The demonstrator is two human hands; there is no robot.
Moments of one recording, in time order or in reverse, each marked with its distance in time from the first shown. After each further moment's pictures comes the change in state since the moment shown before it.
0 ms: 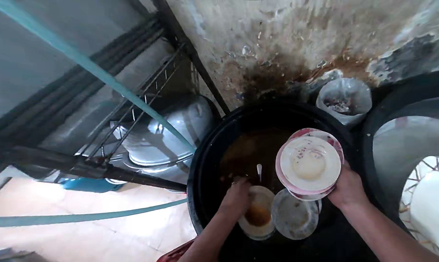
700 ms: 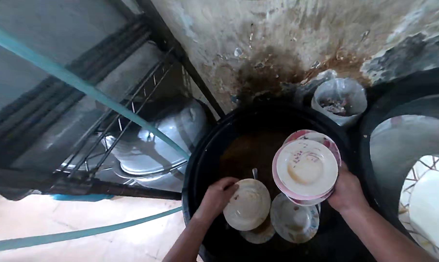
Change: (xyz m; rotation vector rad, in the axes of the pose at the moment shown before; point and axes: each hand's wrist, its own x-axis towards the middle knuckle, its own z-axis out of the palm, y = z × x) left_hand -0.019 -0.021 -0.046 -0.475 0.261 0.042; right_hand 0.001 -0.001 0.001 0.011 0.044 0.024
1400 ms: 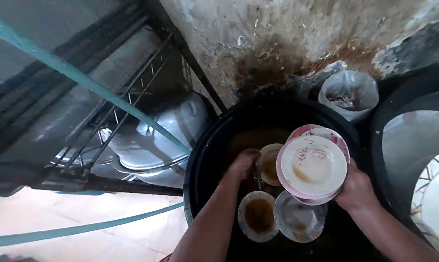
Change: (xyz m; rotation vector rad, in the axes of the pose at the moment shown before) left_hand 0.109 0.020 0.057 -0.579 -0.166 -0.257; right_hand 0.000 0.002 -0.002 -0.003 -0.066 -0.052
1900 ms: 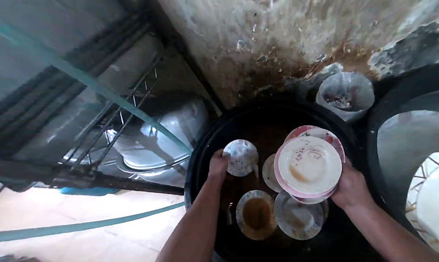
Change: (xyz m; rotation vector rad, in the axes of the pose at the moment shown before) left_hand -0.008 -0.022 -0.061 0.239 0.467 0.117; right_hand -0.001 -0.002 0.002 -0.007 0.056 0.059
